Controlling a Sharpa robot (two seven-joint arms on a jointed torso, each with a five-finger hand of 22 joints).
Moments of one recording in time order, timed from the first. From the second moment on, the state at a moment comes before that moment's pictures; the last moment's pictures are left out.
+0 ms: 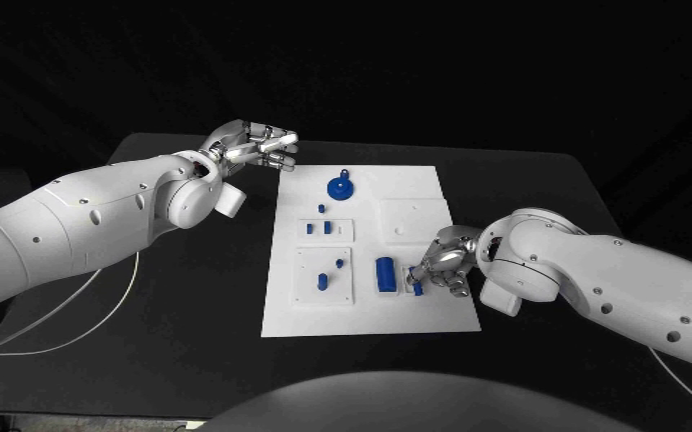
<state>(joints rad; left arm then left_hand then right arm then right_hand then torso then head) 1.20 -0.73 -0.14 1.13 -0.28 -0.06 0.35 1.24 -0.02 -0.10 0.13 0.07 0.78 0.18 0.06 0.06 1.03 0.16 0.06 0.06 1.17 0.13 0.07 0.07 0.07 1.06 0.11 0.11 0.08 0.79 -0.87 0.26 1.67 -0.97 0.07 -0.70 1.06 -0.11 0.42 -0.17 0.62 1.15 0.04 0.06 0.84 1.28 -0.05 0.75 1.09 1.46 -0.11 1.00 1.14 0.05 1.46 -0.13 0.66 1.31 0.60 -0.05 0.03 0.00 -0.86</state>
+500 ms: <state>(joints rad) 1.20 -0.73 -0.14 1.13 -0.28 -0.05 0.34 1.24 -0.02 -0.10 0.13 0.07 0.78 0.18 0.06 0.06 1.03 0.16 0.06 0.06 1.17 0.13 0.07 0.07 0.07 1.06 0.11 0.11 0.08 0.79 -0.85 0.25 1.64 -1.02 0.07 -0.70 1.07 -0.10 0.42 -0.18 0.56 1.16 0.03 0.06 0.83 1.28 -0.05 0.75 1.09 1.46 -0.11 1.00 1.14 0.05 1.46 -0.13 0.66 1.31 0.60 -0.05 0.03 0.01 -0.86</state>
